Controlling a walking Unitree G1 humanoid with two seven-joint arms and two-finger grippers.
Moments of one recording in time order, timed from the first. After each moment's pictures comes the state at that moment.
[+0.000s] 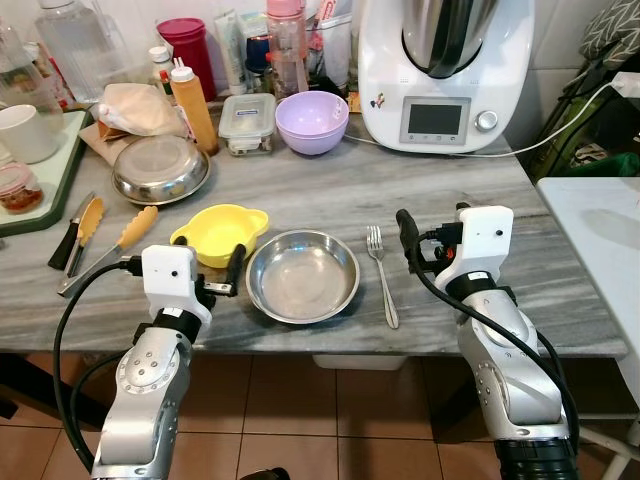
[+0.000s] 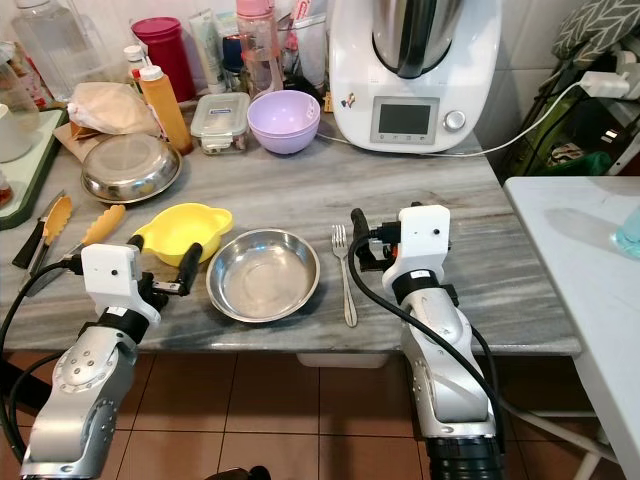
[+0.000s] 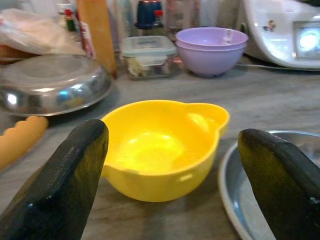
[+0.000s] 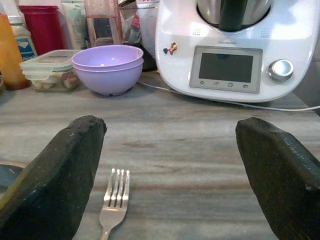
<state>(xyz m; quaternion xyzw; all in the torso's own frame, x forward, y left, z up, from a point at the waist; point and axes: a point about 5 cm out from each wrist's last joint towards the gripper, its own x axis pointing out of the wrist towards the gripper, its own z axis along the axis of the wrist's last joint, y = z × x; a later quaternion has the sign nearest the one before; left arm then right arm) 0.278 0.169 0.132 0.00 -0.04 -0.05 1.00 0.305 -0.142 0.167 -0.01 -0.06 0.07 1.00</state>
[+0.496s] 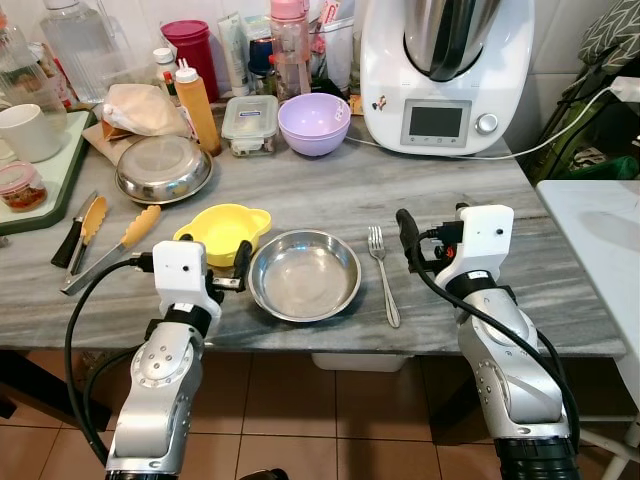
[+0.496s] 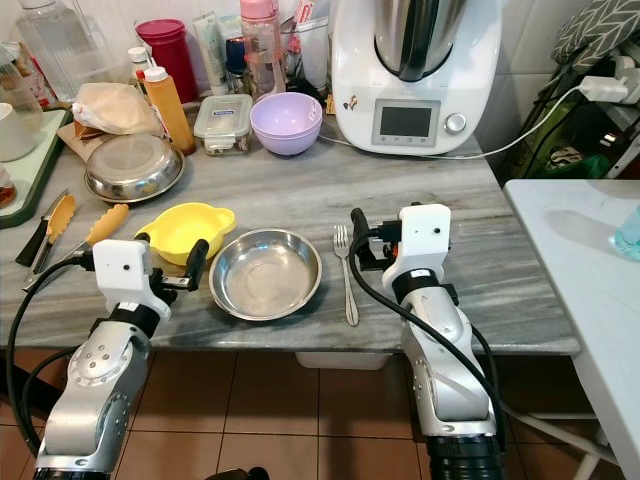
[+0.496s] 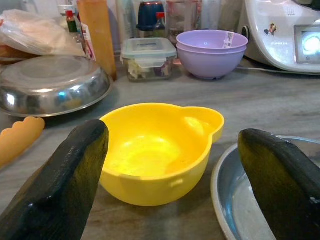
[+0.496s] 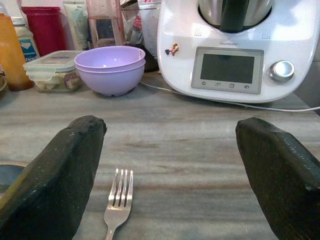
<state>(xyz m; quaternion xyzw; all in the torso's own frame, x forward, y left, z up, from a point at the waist) 0.283 0.158 0.134 -0.01 -0.04 -0.04 1.00 0.305 -0.143 0.168 0.00 -0.06 0.07 1.00</state>
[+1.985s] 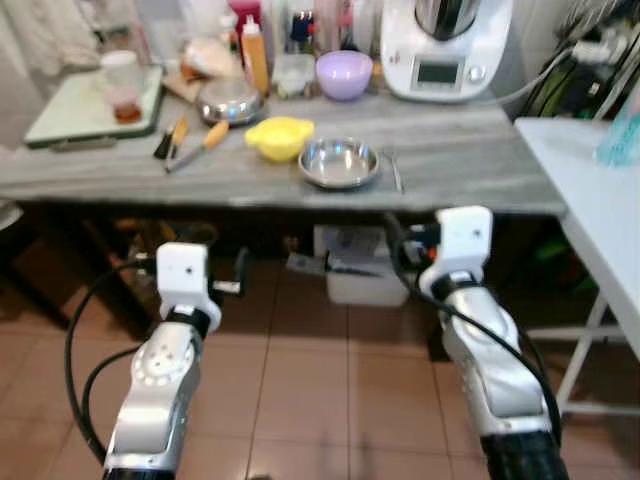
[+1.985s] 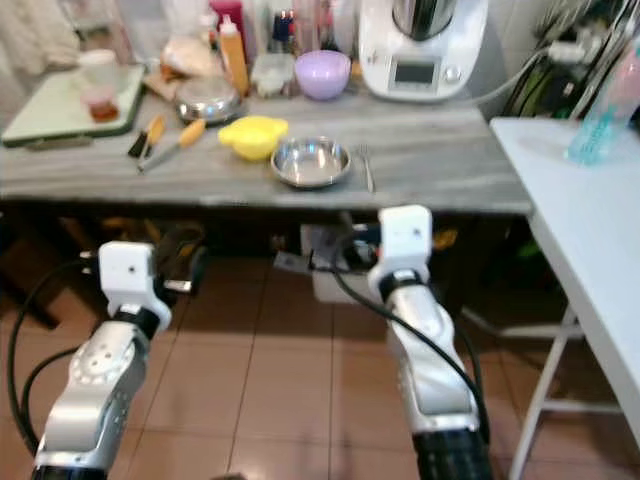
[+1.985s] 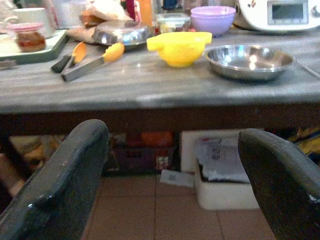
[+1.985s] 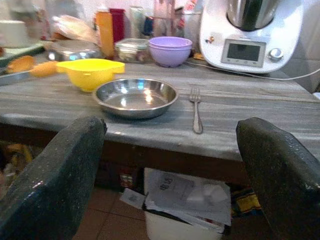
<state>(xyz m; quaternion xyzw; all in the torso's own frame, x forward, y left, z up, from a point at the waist) 0.284 0.159 0.125 0.00 -0.01 -0.05 1.00 0.311 -0.127 0.165 -0.03 -0.06 0.08 0.99</state>
